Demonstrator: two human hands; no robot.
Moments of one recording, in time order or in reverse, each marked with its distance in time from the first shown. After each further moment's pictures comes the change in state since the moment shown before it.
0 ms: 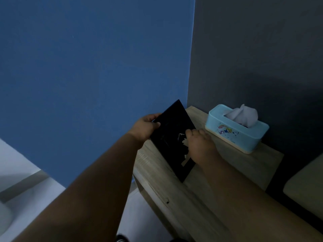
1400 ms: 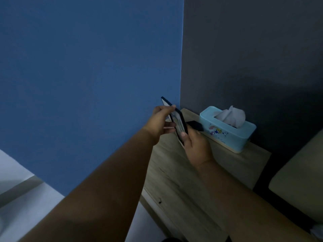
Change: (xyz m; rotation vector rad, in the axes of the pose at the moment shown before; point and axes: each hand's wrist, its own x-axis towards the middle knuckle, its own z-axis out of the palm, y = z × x) left_hand -0.010 0.040 0.061 -0.228 -0.023 -0.012; right_hand -0.029 0.004 -0.018 0.805 0.296 0.106
